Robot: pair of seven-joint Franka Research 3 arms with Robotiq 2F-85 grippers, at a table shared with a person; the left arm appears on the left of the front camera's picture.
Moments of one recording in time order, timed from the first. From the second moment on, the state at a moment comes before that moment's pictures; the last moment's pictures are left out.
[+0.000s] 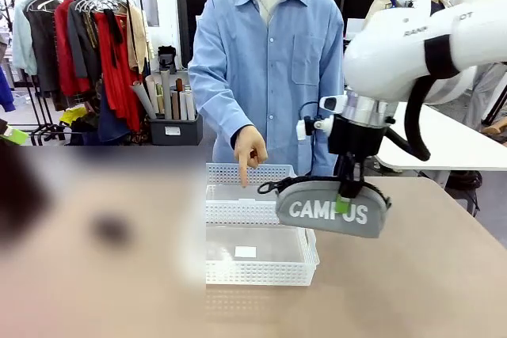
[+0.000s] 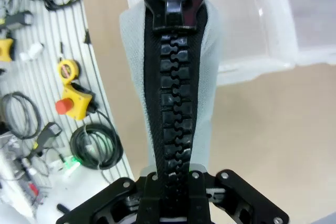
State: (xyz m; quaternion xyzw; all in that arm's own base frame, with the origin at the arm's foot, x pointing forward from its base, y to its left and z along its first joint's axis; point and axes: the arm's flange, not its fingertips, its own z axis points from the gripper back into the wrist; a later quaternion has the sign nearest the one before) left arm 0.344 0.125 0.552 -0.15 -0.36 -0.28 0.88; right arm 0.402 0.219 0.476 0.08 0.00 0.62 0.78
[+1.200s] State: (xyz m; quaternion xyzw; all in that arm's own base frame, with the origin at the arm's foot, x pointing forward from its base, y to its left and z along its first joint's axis) left arm 0.344 0.125 0.552 -0.15 -0.36 -0.28 0.88; right arm 0.433 0.354 0.431 0.07 0.00 0.69 0.72
